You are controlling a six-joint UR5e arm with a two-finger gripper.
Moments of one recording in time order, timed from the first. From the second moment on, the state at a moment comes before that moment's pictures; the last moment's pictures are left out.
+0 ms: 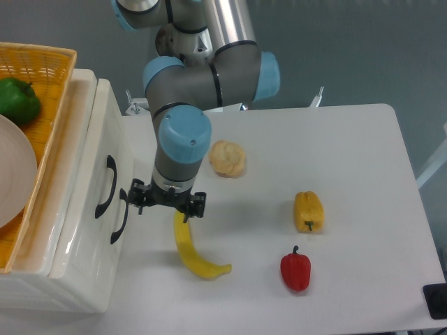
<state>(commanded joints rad) 2.32 -1.93 -1.57 -1.19 1.41 0.49</state>
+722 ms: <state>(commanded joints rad) 2.52 -1.90 -1.57 -1.20 1.57 0.85</state>
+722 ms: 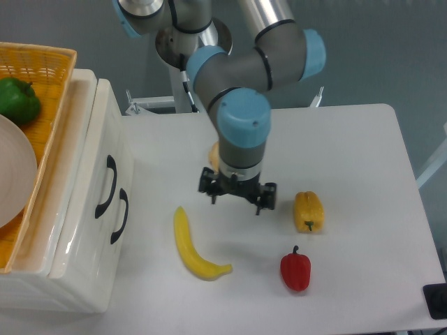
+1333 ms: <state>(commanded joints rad) 2.65 -1.81 -1.59 -1.23 1.65 1.15</state>
